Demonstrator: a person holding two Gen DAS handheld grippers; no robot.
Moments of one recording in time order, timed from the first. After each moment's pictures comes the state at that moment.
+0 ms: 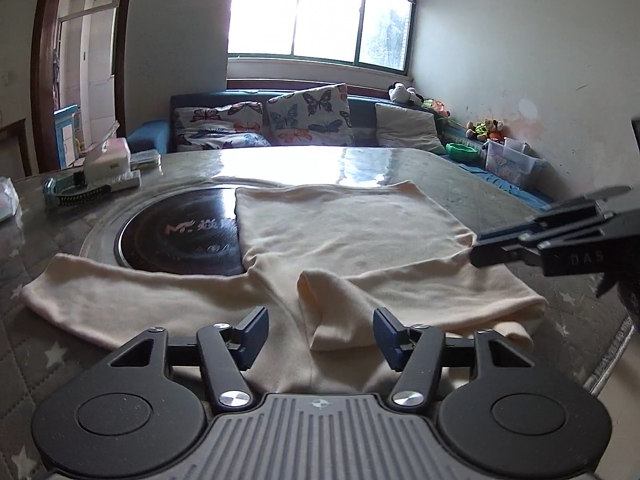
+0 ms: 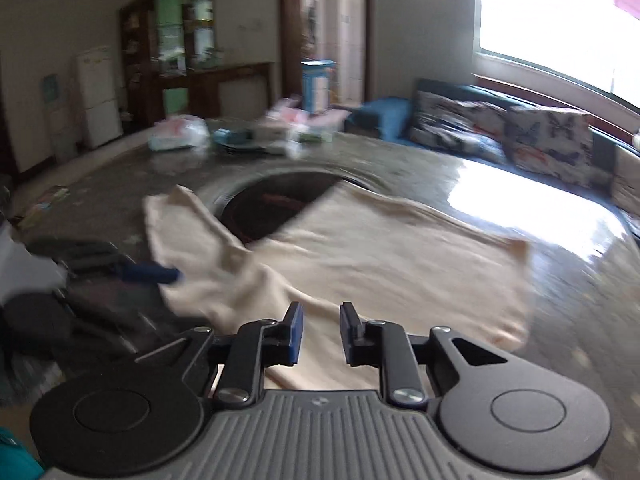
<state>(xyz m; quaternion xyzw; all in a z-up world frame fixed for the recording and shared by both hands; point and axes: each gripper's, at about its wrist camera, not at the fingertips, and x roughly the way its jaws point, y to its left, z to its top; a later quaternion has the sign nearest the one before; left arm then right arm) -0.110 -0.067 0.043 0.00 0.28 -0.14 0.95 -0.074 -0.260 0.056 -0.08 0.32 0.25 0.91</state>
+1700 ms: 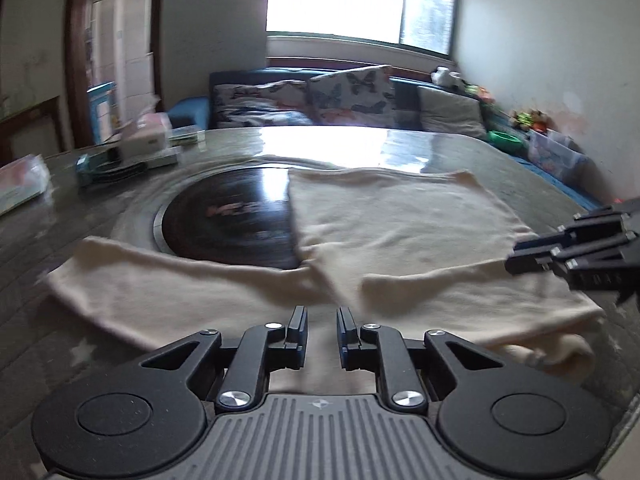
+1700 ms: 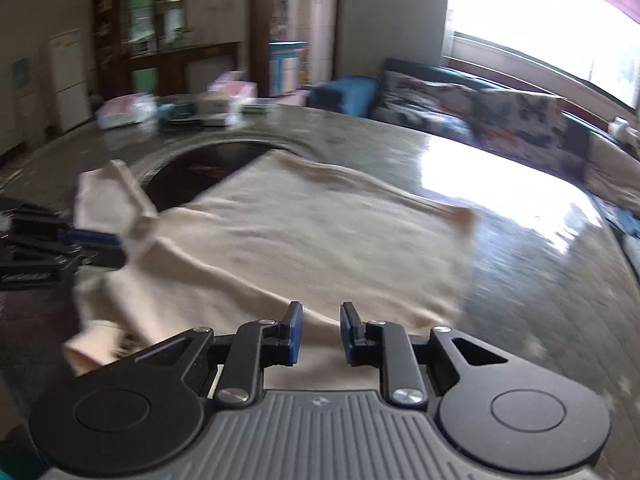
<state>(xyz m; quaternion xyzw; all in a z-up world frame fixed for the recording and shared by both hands) -0.081 -0.035 0.031 -0.02 0.32 -0.06 0.95 -0.030 -0.269 0.029 -0.11 0.34 0.26 0.90</state>
